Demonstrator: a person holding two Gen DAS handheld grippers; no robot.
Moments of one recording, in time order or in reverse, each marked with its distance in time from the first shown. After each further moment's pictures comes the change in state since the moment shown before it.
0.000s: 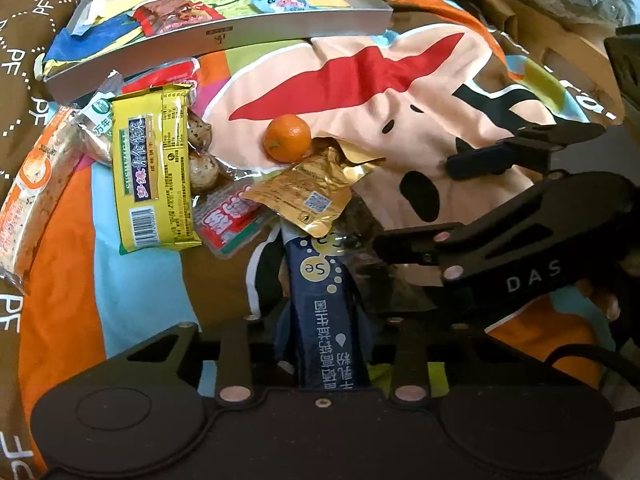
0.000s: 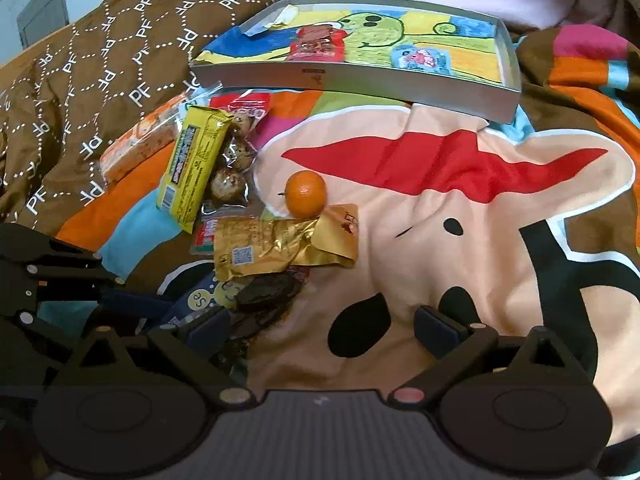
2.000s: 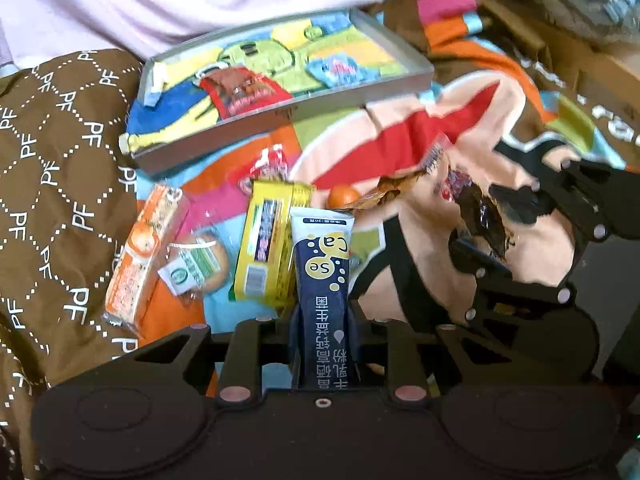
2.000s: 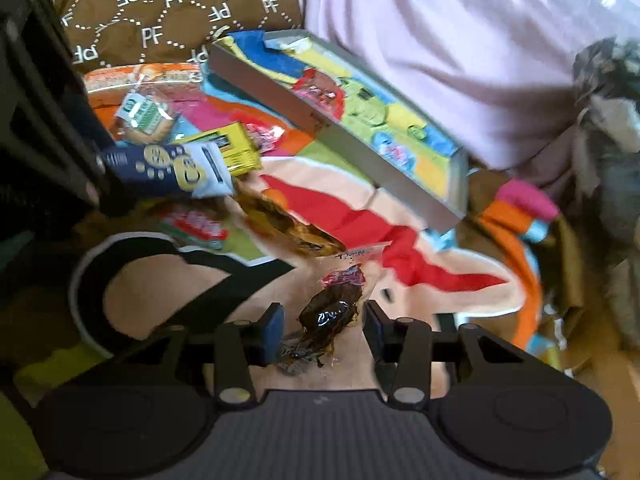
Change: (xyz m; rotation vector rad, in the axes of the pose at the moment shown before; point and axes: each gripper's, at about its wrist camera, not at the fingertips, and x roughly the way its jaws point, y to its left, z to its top) left arm -0.059 -0.008 0.026 0.029 -0.092 0.223; right arm -0.007 0.084 -0.018 -0.383 -0.144 -0.516
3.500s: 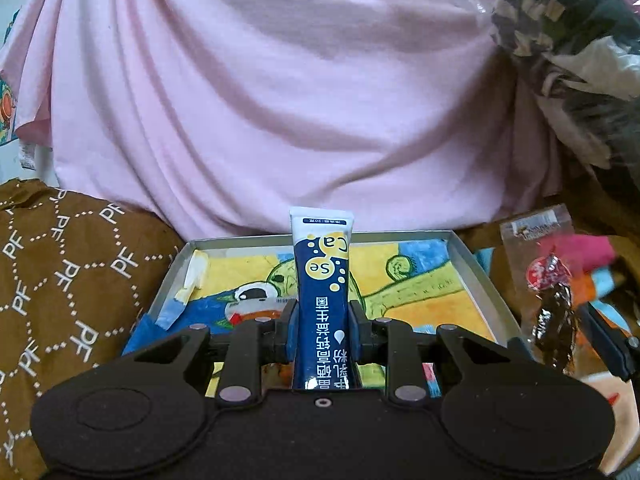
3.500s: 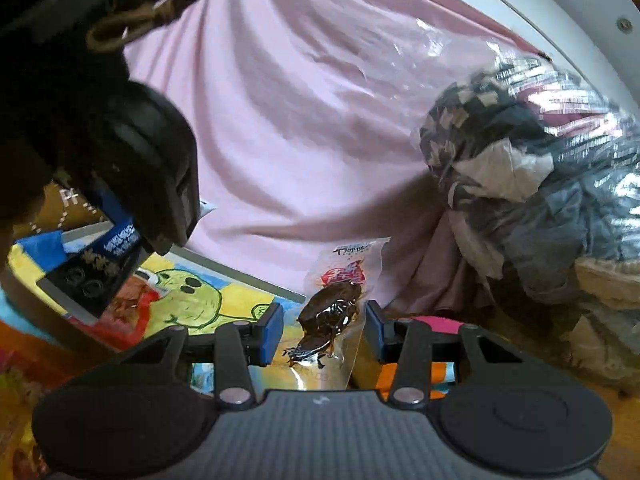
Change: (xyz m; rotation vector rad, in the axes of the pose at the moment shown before) left arm 0.077 0.012 0.173 -0.229 -0.503 0.233; right arm 0.091 -0.096 0.049 0.384 -0.544 -0.300
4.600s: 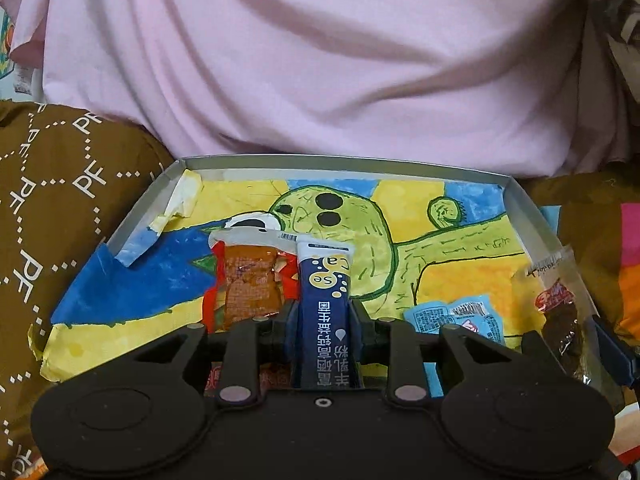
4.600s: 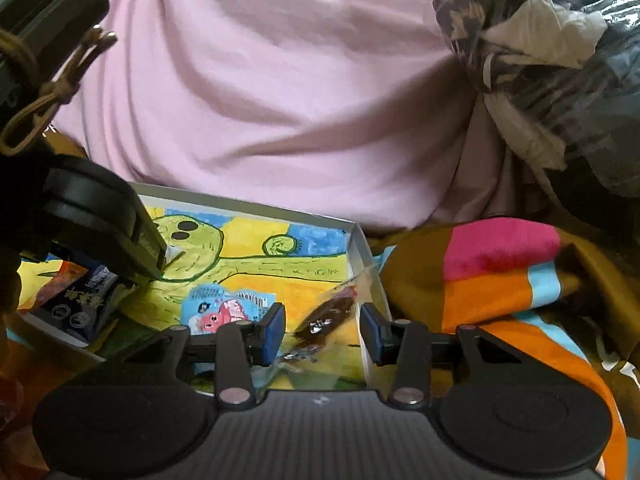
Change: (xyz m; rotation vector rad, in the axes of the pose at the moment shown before) left arm 0.085 -0.006 -0.026 -0.087 0.168 0.060; right arm 0.075 -0.003 -0.030 0.126 0.224 0.102
